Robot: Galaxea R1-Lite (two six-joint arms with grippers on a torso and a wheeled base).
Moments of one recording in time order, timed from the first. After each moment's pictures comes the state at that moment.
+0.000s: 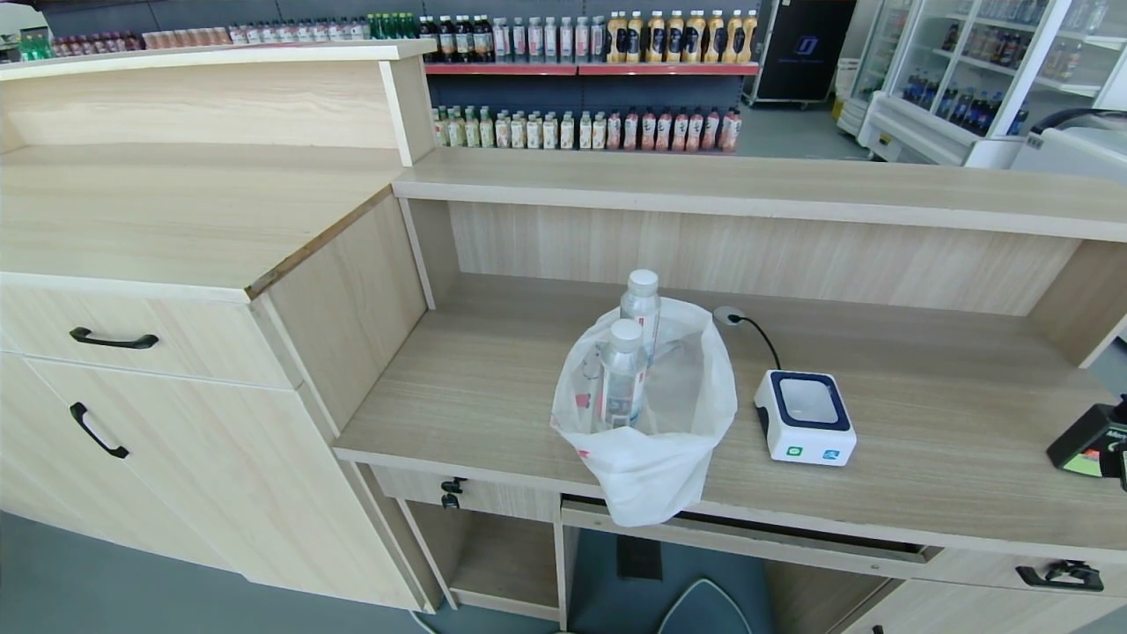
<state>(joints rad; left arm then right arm) 0.00 0.00 0.00 0.00 0.00 0.00 -0.65 1.98 -0.68 -0.92 -0.22 -0.47</state>
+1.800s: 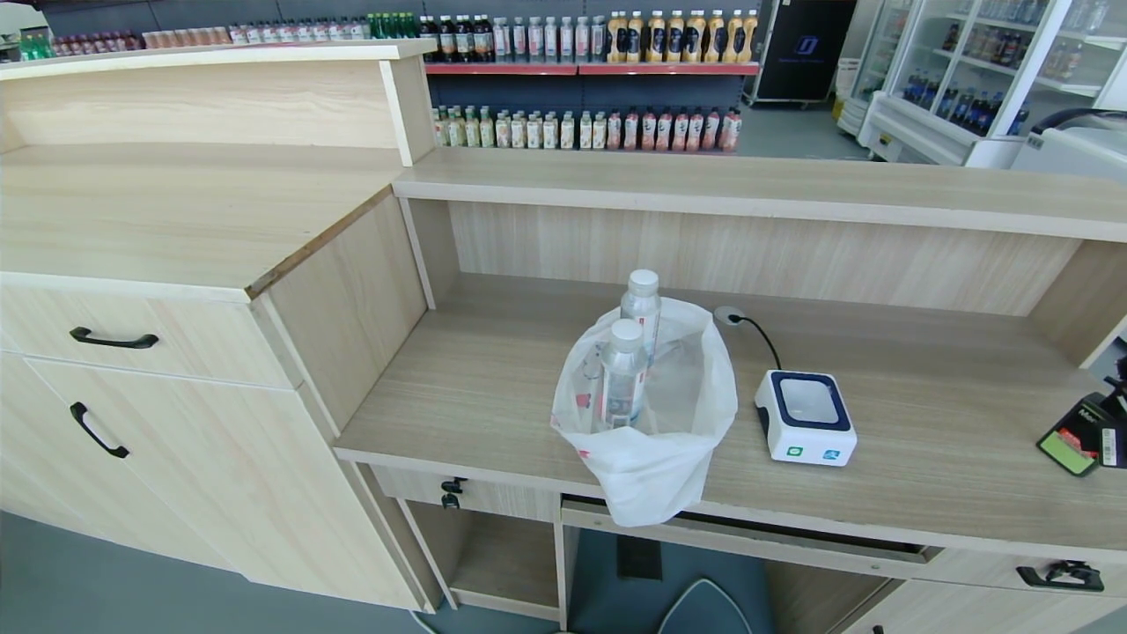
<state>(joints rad) 0.00 0.00 0.00 0.00 0.00 0.00 -0.63 2.11 -0.80 -1.00 -0.22 -0.40</state>
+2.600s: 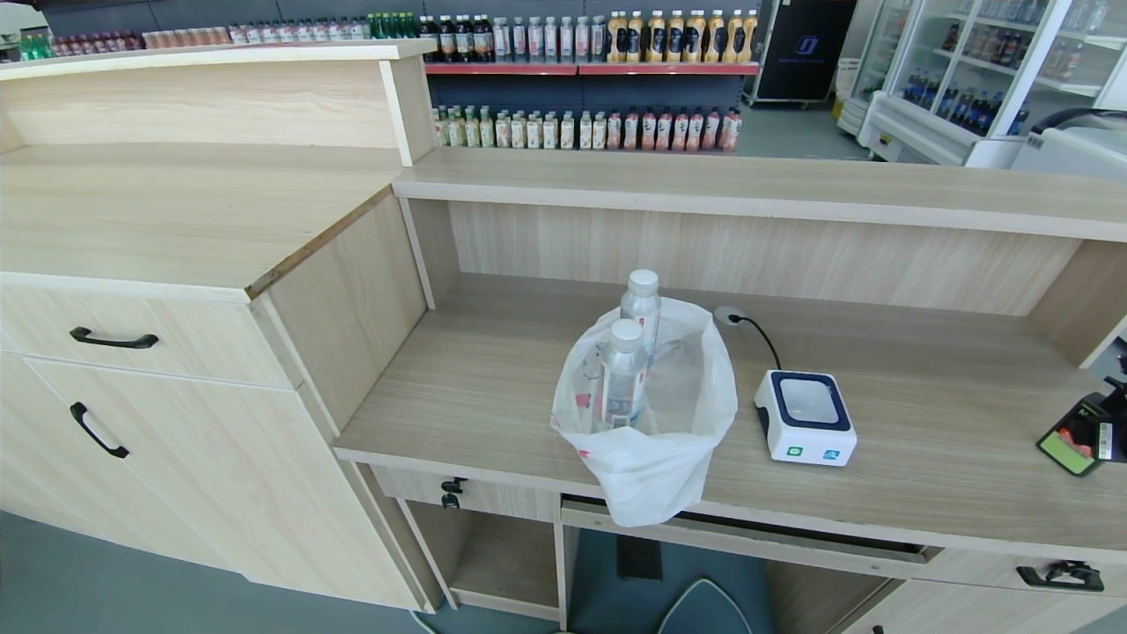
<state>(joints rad) 0.00 0.00 0.00 0.00 0.00 0.00 -0.66 2.12 -0.88 -0.88 -0.05 -0.35</state>
